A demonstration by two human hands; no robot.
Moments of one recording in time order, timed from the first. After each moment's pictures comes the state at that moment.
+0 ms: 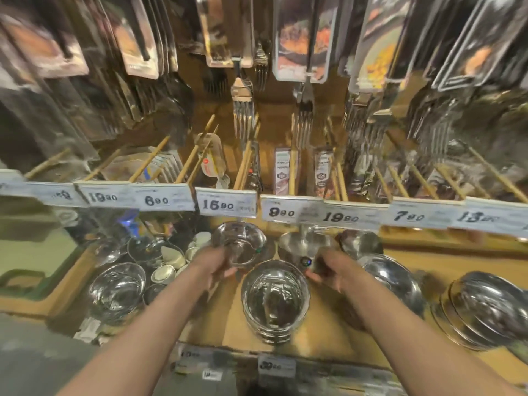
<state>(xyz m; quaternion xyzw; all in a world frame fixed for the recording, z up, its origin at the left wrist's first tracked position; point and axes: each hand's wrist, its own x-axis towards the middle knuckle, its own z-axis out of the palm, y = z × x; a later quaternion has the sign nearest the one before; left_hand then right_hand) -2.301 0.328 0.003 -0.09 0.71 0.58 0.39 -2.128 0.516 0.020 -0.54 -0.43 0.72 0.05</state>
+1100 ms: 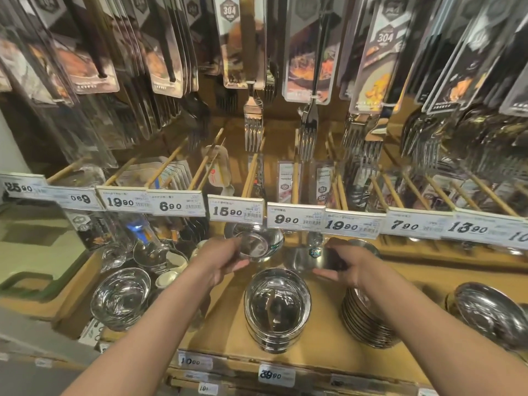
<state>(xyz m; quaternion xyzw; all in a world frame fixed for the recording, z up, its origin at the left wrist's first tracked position) -2.281 0.330 0.069 -0.02 0.69 0.60 0.40 -2.116 0.523 0.080 -0.51 -0.39 0.76 0.04</state>
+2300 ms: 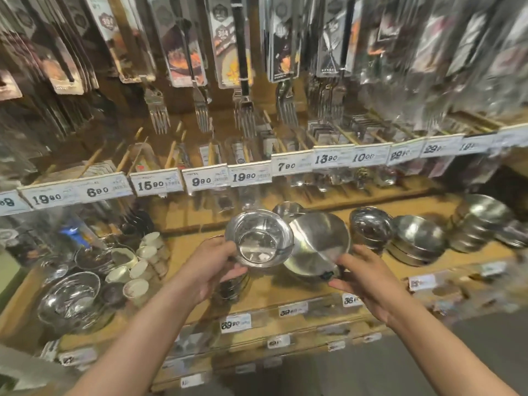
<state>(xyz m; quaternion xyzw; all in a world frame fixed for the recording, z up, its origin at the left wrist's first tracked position) -2.122 0.318 0.098 0.13 0.64 0.56 0.51 -1.869 0.469 0.061 -0.44 -0.42 0.75 0.25</state>
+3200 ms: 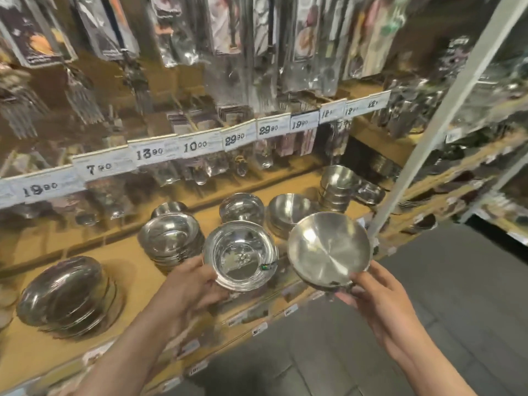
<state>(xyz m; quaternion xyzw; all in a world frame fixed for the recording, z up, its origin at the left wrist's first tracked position) -1.921 0.416 0.067 0.20 0.61 0.49 0.59 -1.604 0.488 0.040 -0.49 -0.35 0.66 0.45</state>
